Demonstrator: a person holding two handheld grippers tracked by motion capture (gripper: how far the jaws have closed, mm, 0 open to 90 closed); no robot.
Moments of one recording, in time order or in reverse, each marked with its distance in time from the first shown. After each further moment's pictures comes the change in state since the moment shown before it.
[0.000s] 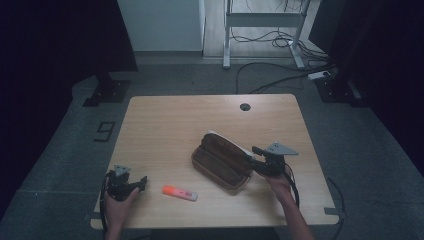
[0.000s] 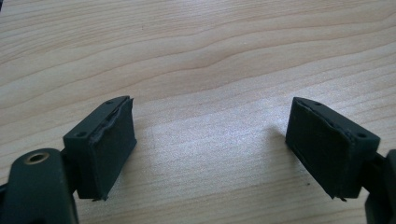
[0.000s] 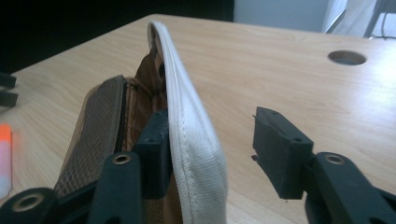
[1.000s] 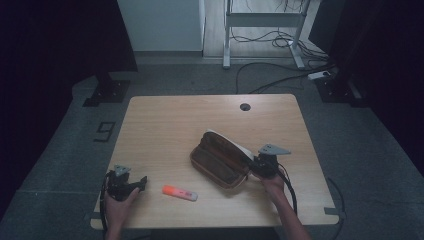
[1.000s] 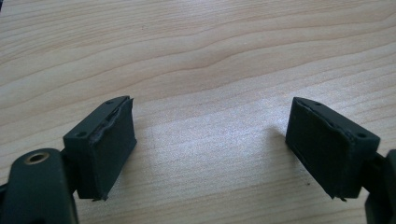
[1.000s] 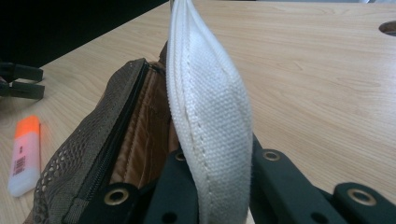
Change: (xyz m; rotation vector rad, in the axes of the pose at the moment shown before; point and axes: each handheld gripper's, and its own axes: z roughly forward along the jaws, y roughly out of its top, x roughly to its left) left arm 0.000 0.000 0.000 0.000 0.000 0.000; right arm 0.006 -0.011 0.020 0.064 0.101 0.050
